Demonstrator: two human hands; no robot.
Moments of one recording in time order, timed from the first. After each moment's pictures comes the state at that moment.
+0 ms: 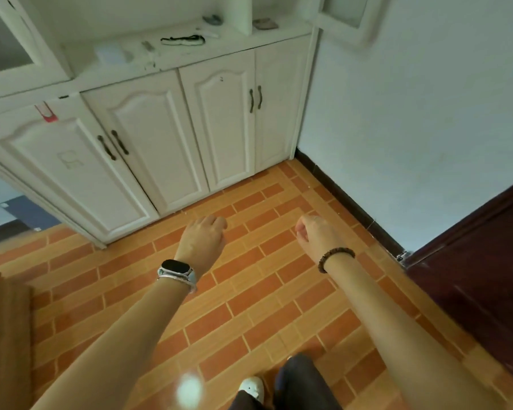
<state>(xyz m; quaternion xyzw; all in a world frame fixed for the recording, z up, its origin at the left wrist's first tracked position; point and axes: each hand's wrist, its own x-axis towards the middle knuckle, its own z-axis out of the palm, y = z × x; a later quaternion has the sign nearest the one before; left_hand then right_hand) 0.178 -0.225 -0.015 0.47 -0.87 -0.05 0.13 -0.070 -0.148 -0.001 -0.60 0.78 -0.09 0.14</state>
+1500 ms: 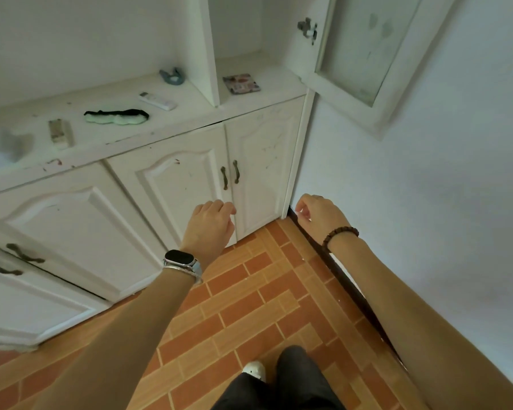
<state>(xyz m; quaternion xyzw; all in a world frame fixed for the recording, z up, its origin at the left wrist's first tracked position) -0.132 -0.721 0.008 0.46 -0.87 -0.02 0.19 -0.381 -0.669 0.023 -0.64 0.75 -0.13 0.12</state>
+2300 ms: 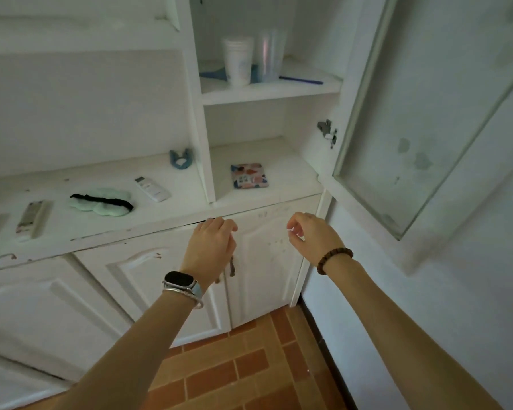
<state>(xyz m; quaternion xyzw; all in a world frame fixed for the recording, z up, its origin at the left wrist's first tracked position) -0.273 -0.961 0.061 0.52 -0.81 0.02 0.28 -0.507 -0.956 0.083 -0.73 0.65 -0.18 0.10</state>
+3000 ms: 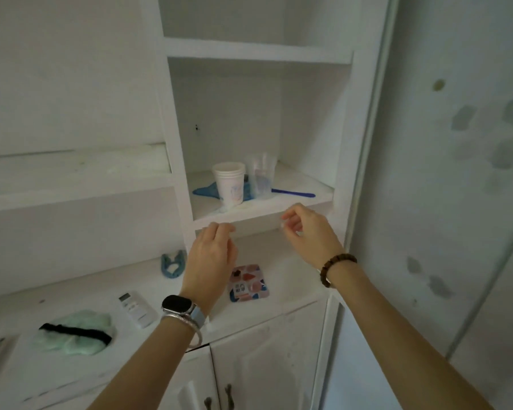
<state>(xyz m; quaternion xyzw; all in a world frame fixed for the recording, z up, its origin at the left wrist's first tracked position) -0.305 -1.117 0.207 0.47 -0.77 0.10 0.43 -0.514 -1.108 0.243 -0.69 0.59 -0.41 0.07</state>
